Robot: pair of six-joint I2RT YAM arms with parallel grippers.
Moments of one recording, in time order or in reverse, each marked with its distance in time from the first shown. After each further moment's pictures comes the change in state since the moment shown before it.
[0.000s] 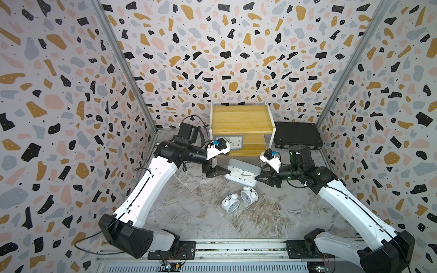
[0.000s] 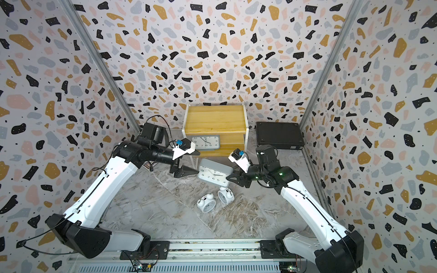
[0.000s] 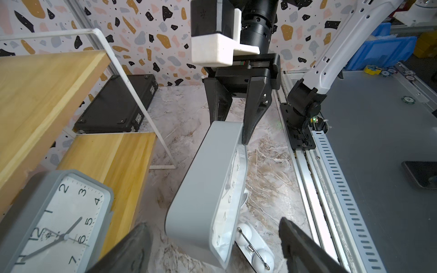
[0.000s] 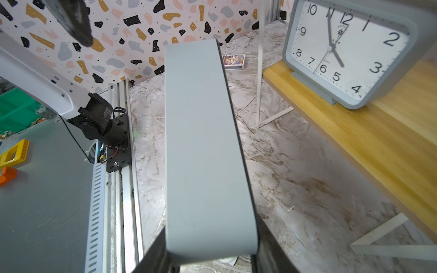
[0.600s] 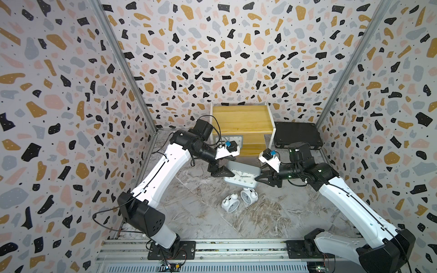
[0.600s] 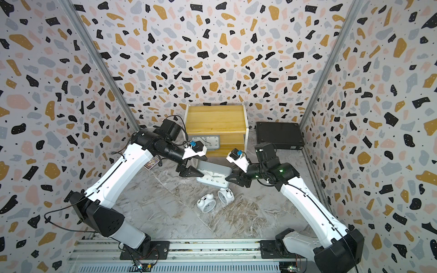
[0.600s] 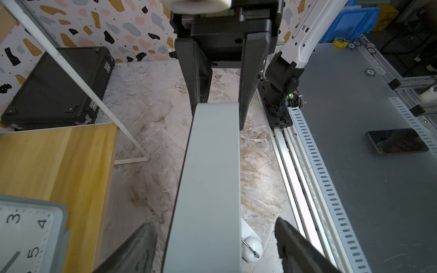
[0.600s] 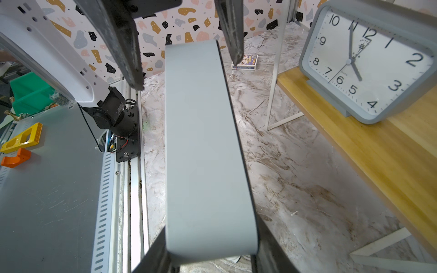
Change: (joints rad) left arm -0.074 0.175 0.163 -0.214 -0.048 0.125; right arm 0.020 0.020 0.076 -0.089 -0.013 -0.076
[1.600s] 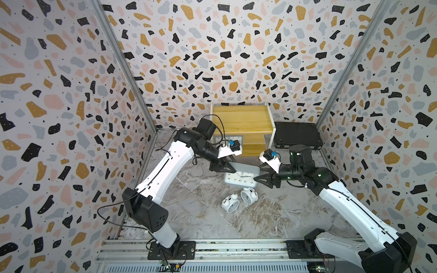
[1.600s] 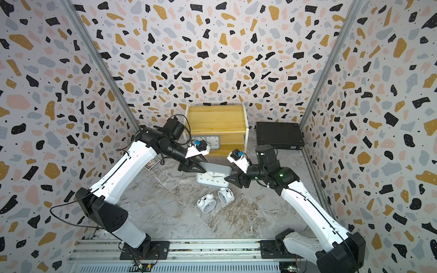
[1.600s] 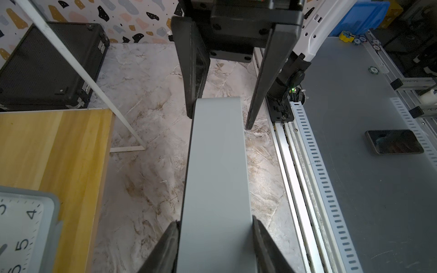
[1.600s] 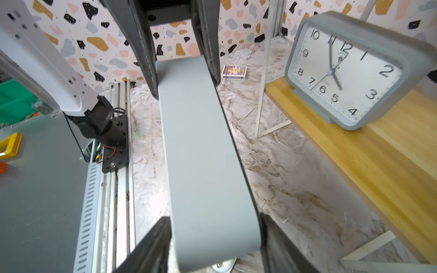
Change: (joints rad) left arm -0.014 0.038 0.052 -0.027 -0.049 -0.079; right arm 0.004 -0.054 -0.110 0.193 0.032 0.086
